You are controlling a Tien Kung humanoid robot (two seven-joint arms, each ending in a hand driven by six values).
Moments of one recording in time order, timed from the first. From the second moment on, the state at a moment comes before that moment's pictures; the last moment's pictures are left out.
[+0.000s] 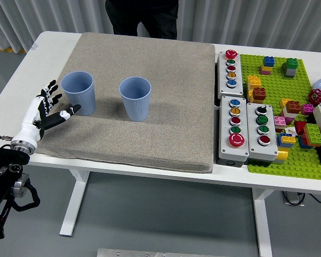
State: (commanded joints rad) left arm -0.19 0.23 -1.39 -1.09 1.23 0.01 -0.22; right arm 0.16 -0.09 1.15 0.18 -0.75 -0.11 -0.25
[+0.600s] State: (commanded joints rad) left arm -0.24 0.21 -1.38 -1.06 1.22 0.01 -0.23; right arm 0.16 -0.09 1.14 0.18 -0.75 -0.11 -0.24
